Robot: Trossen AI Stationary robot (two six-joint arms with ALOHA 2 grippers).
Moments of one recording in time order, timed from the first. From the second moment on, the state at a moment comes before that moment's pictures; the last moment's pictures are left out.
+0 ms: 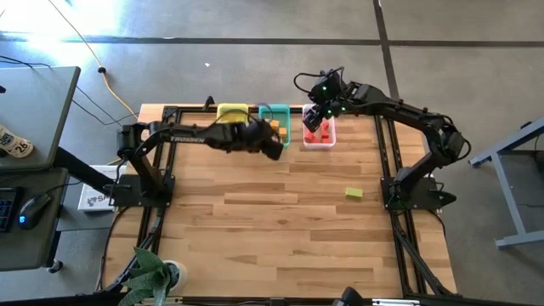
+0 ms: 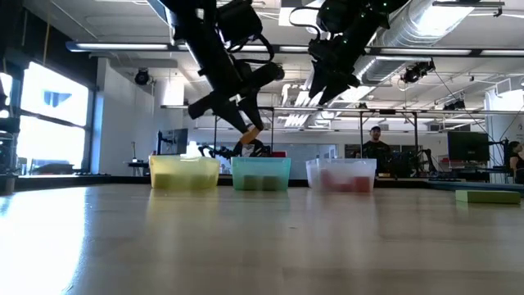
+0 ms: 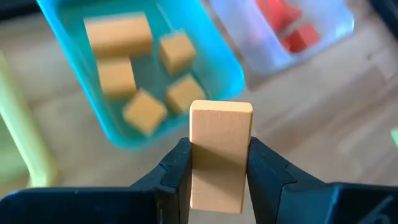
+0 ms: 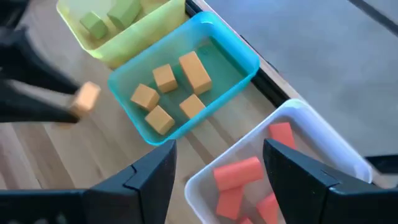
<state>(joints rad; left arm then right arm) 0.36 1.73 1.23 -0.42 -0.27 -0.76 -0.59 1.55 1.39 -0.72 -0.04 0.08</state>
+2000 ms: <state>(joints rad) 0.59 1.73 1.23 -0.23 -0.10 -0.26 0.11 1.55 1.35 -1.41 0.24 0.93</state>
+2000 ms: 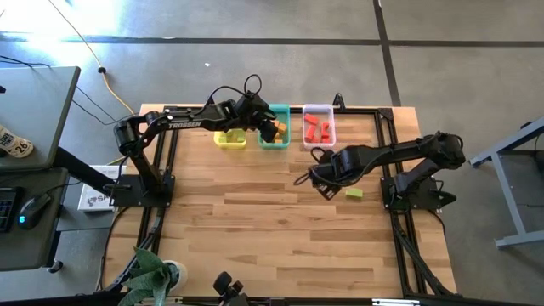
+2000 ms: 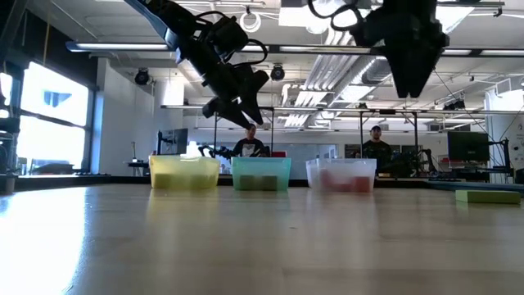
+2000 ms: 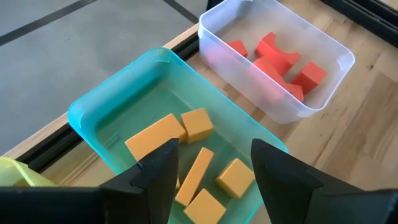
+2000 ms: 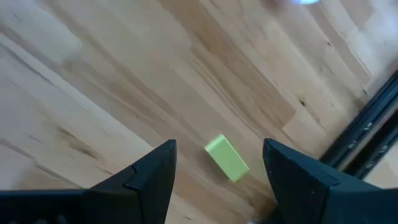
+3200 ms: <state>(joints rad) 0.59 1.73 1.23 -0.23 -0.04 -0.25 -0.03 1.37 0.69 -1.00 0.00 0.35</state>
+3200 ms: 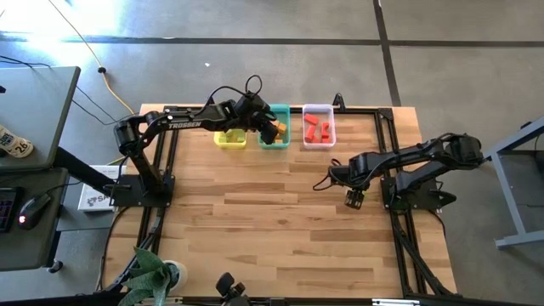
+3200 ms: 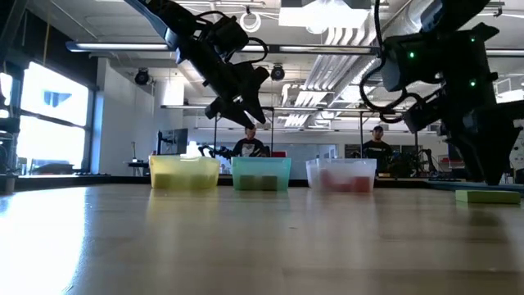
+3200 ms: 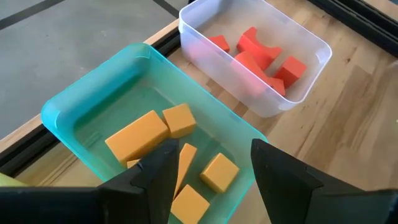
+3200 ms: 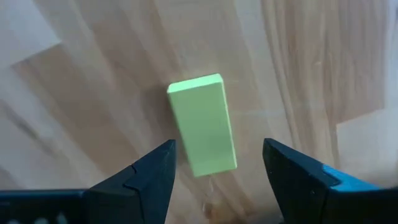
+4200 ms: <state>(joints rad) 0.59 1.73 1.23 -0.23 -0.04 -0.28 -0.04 1.36 0.54 -0.76 -0.07 0.54</state>
